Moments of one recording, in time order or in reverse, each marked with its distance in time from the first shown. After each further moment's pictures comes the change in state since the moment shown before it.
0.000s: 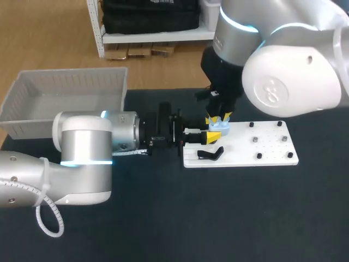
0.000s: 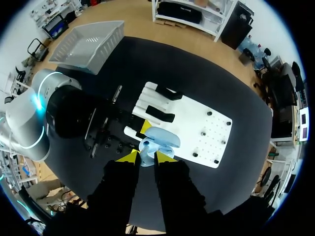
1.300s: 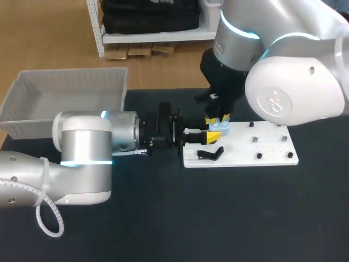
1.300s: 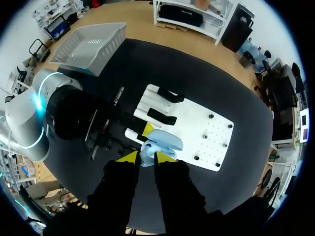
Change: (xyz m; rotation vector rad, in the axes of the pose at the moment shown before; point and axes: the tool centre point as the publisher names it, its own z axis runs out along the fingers) left arm 0.000 0.000 0.000 0.000 0.000 0.000; right arm -0.002 0.002 0.005 -0.003 -0.030 -0.010
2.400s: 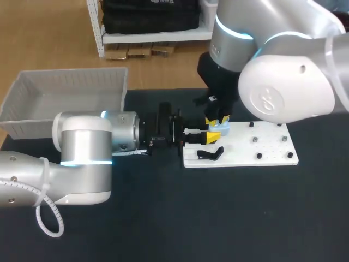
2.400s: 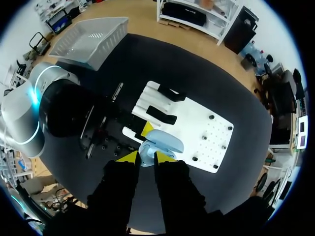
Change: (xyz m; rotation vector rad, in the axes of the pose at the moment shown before) left arm 0.000 0.000 0.000 0.000 0.000 0.000; right arm 0.001 -0.002 0.008 0.019 0.034 -0.044
